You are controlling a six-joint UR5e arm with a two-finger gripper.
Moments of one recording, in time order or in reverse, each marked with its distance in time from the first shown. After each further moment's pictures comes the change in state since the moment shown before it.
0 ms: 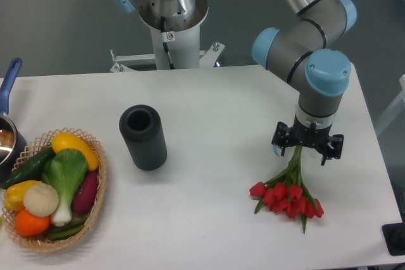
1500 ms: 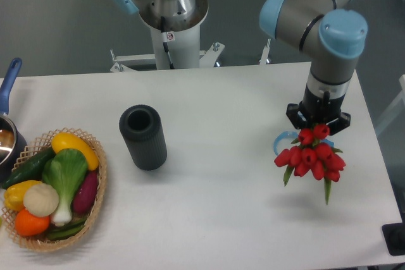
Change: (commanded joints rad) arm 0.015 -0.006 -0.002 -0.094 -0.011 0.015
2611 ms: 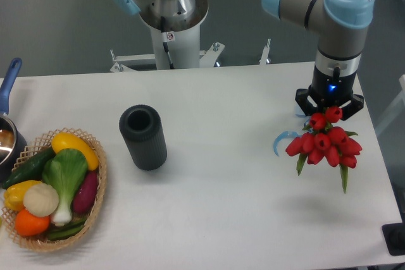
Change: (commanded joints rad) arm 0.060 0.123 0.012 -0.008 -0.035 0.003
